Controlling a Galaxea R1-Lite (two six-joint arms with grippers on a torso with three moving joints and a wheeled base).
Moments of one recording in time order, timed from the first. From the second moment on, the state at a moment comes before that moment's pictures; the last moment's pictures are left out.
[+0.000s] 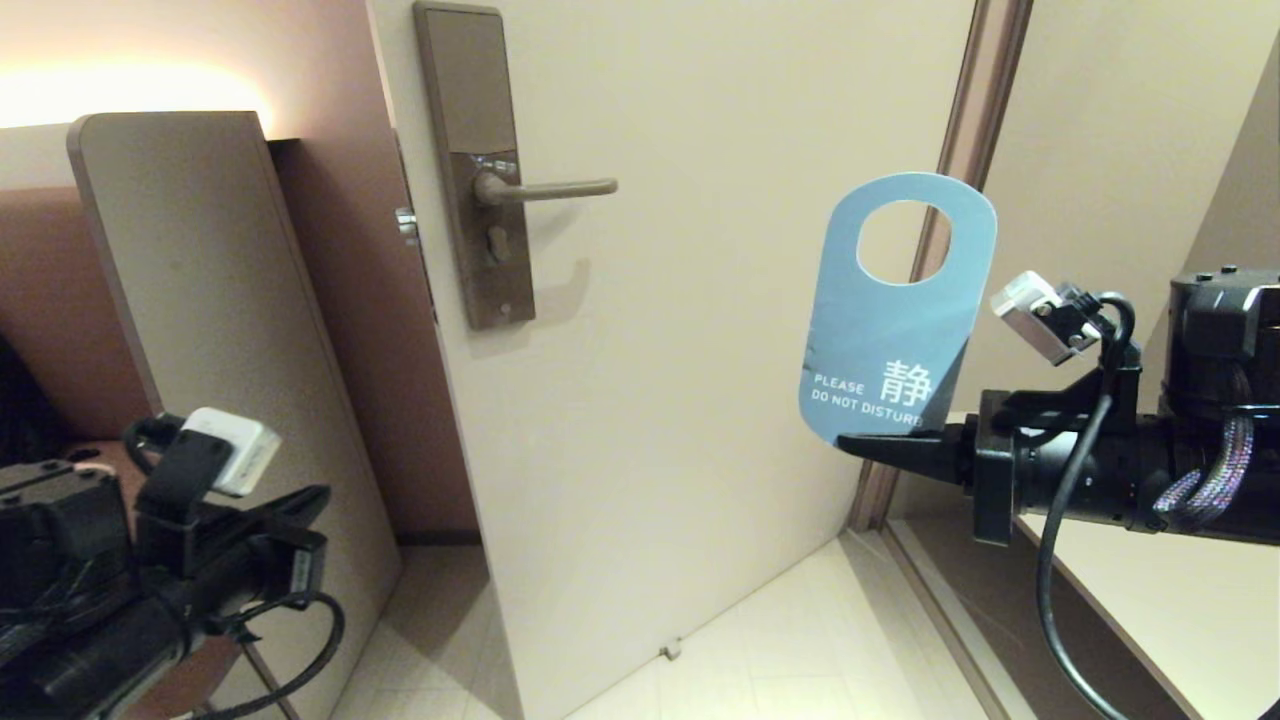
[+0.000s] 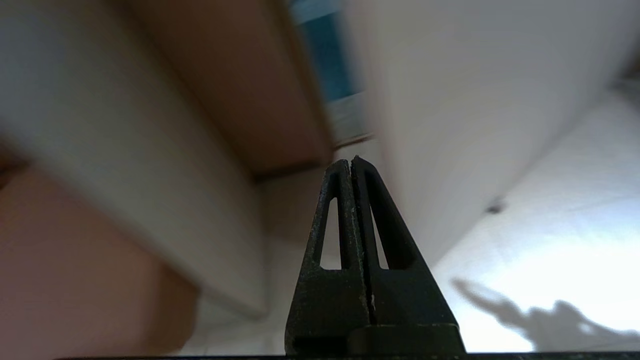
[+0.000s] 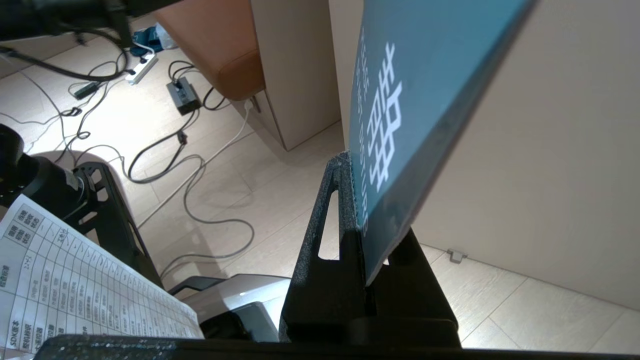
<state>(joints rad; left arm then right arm) -0.19 1.43 -0.21 -0.90 0.16 0.21 0.37 1.49 -0.75 -0.38 0.58 0.02</state>
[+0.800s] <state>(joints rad) 0.02 0.90 0.00 -0.59 0.15 0.19 0.34 1.51 -0.78 -0.38 0.58 0.00</state>
